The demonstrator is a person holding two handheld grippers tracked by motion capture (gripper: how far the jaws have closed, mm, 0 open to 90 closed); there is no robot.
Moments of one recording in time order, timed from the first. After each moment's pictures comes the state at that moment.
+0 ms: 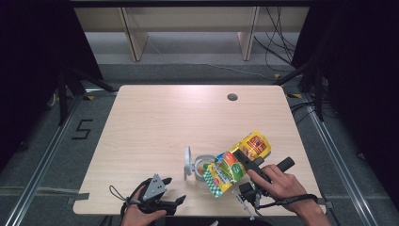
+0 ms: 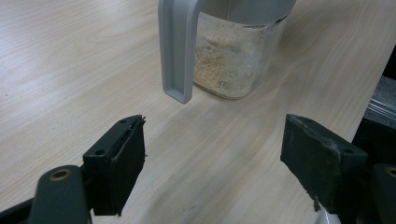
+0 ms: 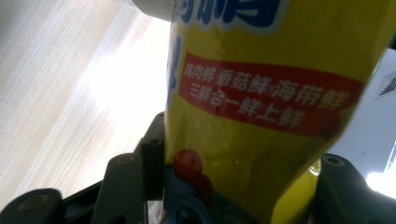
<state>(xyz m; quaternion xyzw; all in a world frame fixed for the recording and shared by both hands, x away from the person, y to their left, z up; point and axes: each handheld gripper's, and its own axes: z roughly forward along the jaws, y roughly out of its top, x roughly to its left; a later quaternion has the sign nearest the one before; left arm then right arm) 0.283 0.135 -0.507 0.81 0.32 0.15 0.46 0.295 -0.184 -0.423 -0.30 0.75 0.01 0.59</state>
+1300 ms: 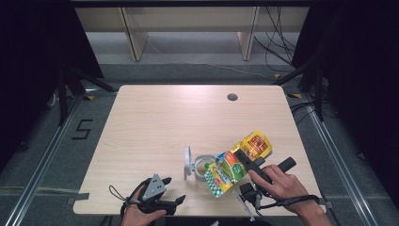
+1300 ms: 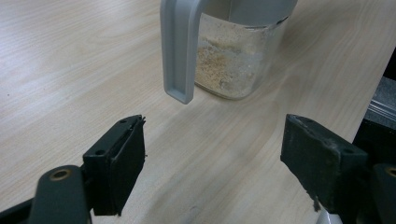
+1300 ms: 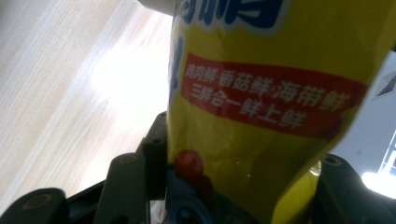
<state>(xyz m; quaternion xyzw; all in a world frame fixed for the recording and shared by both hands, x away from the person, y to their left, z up) 0.283 0.136 -0.507 0.81 0.32 0.15 0.46 0.292 -0.184 -0.420 -0.30 0.75 0.00 0.59</state>
